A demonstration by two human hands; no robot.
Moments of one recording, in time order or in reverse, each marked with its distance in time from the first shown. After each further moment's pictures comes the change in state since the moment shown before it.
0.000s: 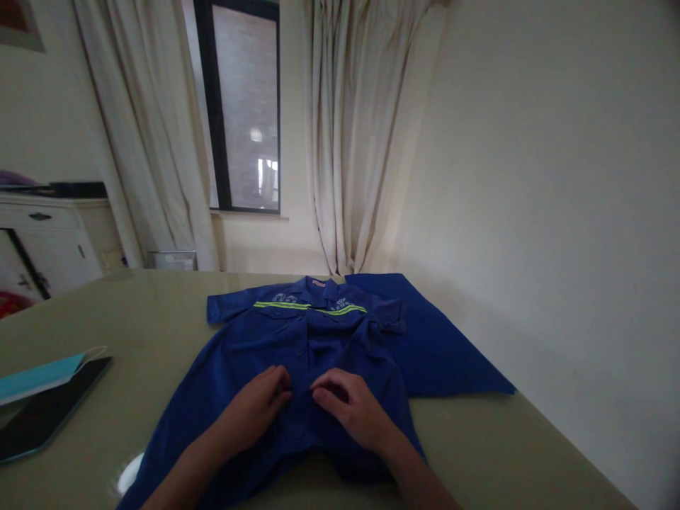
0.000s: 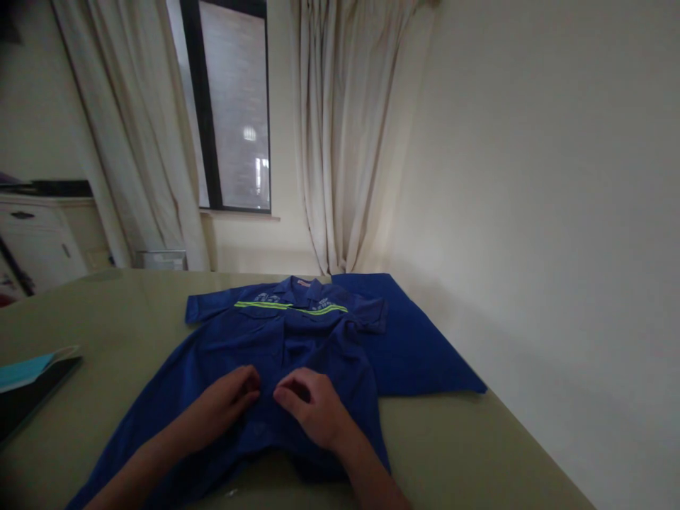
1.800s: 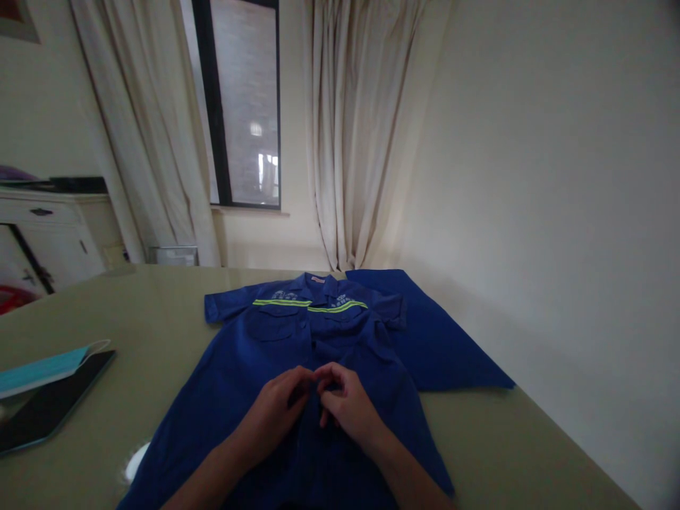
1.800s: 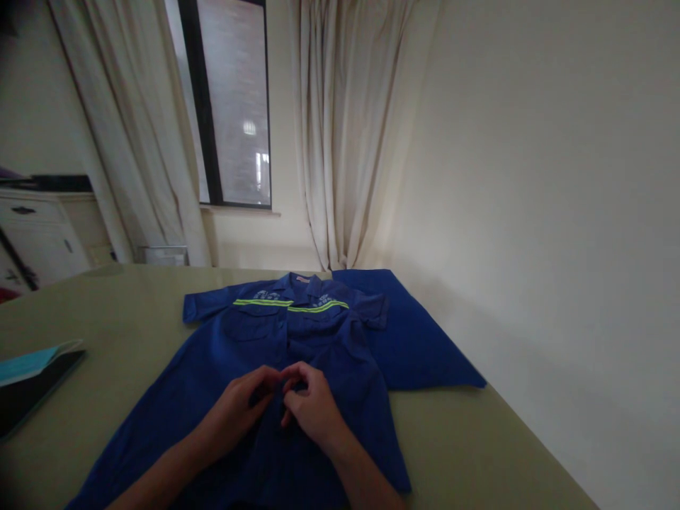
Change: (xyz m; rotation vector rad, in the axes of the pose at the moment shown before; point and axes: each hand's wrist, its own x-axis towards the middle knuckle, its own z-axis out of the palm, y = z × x) left_hand -0.002 0.025 0.028 -0.175 0.118 0.193; right_hand 0.012 0.021 0.036 0.458 0.089 0.227
